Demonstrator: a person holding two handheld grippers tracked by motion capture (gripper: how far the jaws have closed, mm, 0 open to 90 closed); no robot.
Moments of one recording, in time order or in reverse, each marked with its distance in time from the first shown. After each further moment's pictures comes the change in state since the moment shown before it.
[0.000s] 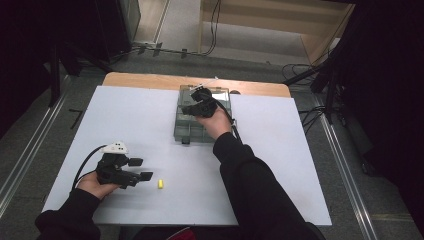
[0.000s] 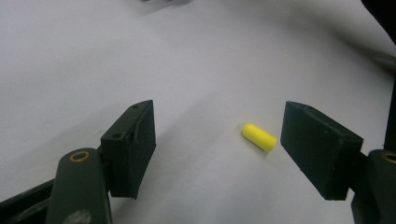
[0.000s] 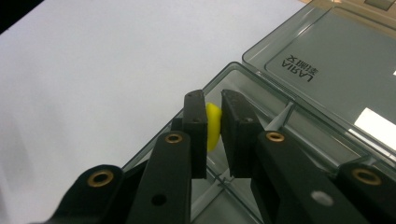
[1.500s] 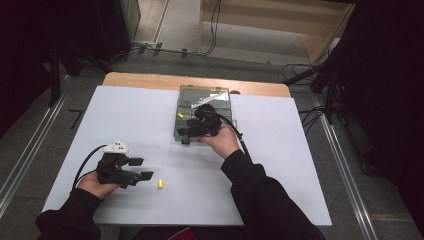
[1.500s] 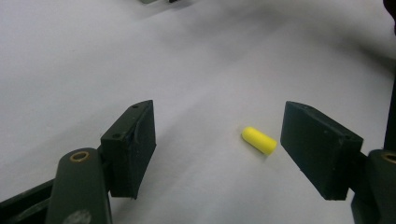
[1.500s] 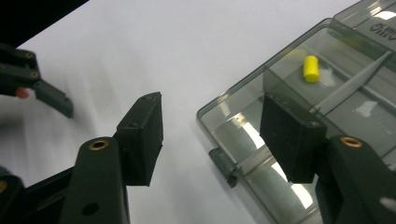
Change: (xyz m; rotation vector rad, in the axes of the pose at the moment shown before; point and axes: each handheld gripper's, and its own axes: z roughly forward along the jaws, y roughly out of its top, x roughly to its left) left arm -0.001 0.001 0.000 -0.014 0.001 -0.006; right arm 0.037 -0.043 -0.034 -0.017 0.140 -0.107
